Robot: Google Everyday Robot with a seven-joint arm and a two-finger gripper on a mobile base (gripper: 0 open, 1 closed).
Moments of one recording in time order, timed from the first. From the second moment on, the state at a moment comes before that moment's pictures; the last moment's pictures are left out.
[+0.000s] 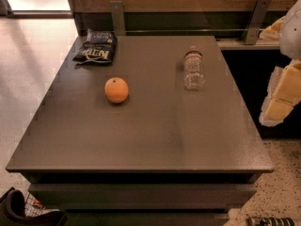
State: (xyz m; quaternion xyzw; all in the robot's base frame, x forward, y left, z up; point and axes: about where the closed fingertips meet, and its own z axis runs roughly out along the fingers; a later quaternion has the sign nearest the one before) arm 0.438 -0.214 0.986 -0.60 0.78 -0.05 0.17
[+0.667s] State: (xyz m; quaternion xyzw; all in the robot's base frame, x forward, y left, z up) arm 0.453 -0.217 0.986 -0.58 0.79 -0.04 0.19
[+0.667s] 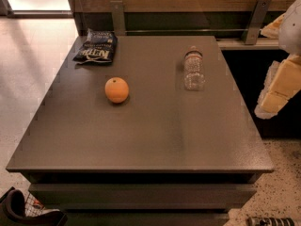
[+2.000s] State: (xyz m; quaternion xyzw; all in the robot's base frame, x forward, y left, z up) arm 0.594 -0.213 0.984 -0.35 0.88 0.05 0.32
